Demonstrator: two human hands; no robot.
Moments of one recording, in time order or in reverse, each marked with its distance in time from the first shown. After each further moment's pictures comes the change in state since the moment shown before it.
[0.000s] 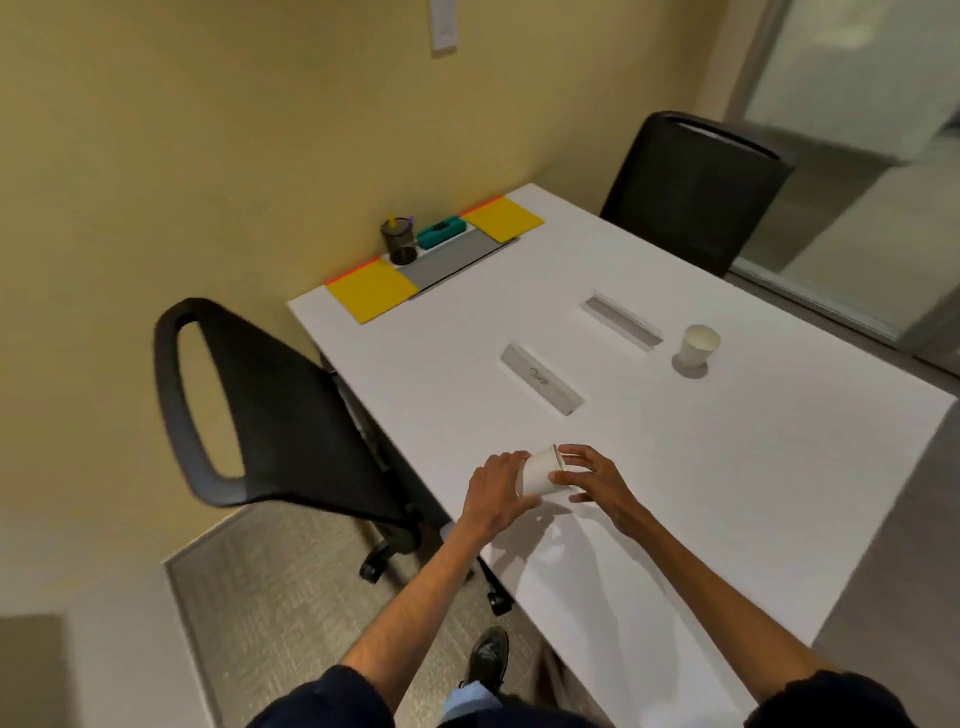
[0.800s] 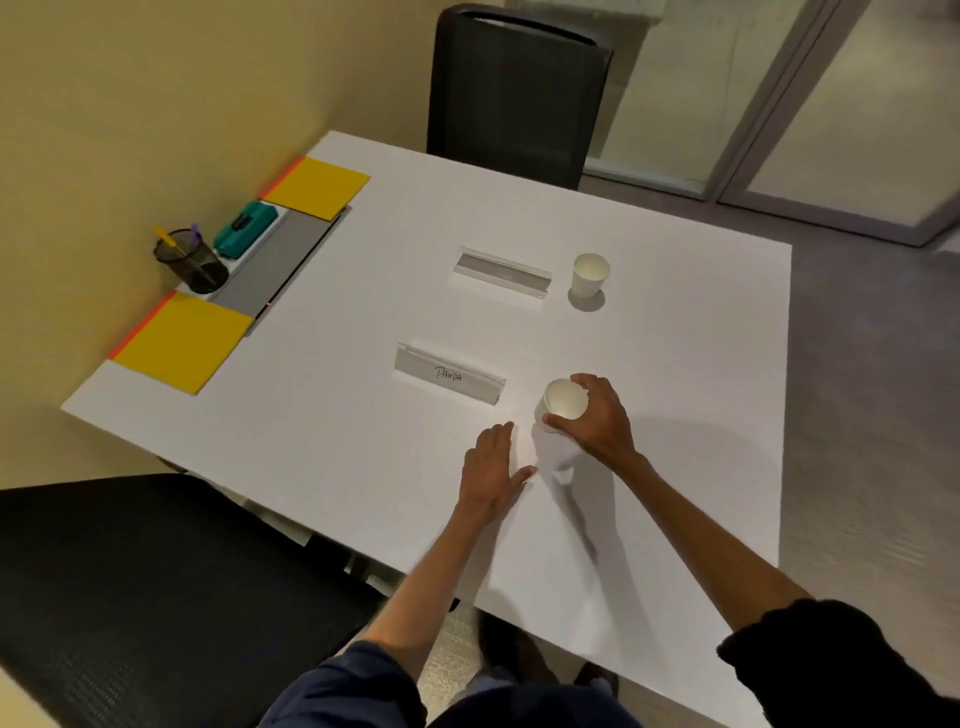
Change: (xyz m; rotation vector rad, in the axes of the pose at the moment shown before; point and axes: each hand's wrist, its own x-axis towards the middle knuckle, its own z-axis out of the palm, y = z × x) left_hand 0.132 -0.006 0.048 0.120 -0.314 0.311; right_hand 0.057 -0.002 -0.049 -0.418 0.718 -0.024
